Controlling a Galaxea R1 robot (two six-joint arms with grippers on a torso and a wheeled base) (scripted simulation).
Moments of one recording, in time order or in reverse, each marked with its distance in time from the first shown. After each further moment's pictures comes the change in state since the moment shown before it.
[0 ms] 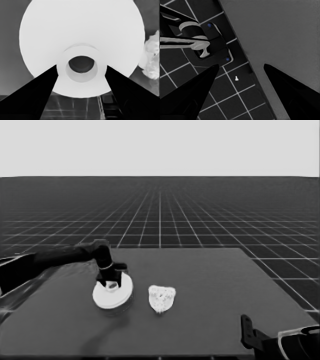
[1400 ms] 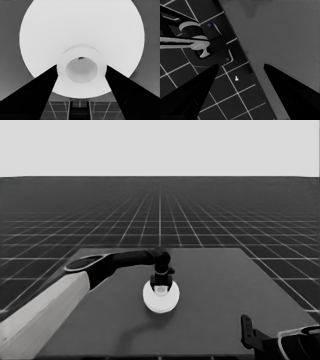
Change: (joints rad) left arm 0.056 0.628 -0.378 0.075 0.024 -0.255; right arm 0.000 0.000 0.000 0.000 0.000 0.000
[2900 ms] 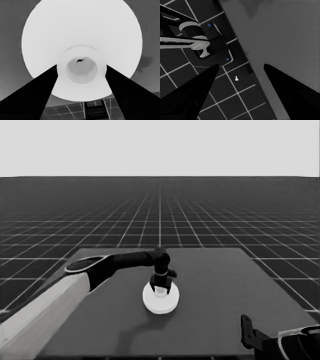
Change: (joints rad) left arm 0.012 -0.001 -0.001 0.000 0.000 0.249; right arm 0.000 0.000 0.000 0.000 0.000 0.000
